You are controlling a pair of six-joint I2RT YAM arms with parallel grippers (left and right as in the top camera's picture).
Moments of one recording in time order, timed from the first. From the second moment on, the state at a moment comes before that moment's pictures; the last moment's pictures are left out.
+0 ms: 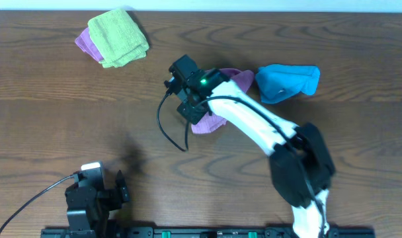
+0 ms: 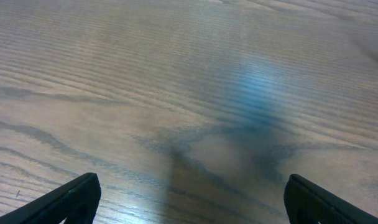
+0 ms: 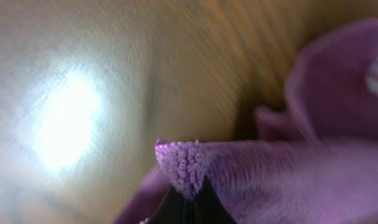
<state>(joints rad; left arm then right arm) 0.03 0.01 0.32 -1.02 -0.11 -0.09 0.70 2.04 1.70 -0.96 0.01 -0.15</state>
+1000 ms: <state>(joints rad) 0.03 0.01 0.32 -1.00 -0.10 -0.10 0.50 1.50 1.09 -0.93 -0.01 0.11</state>
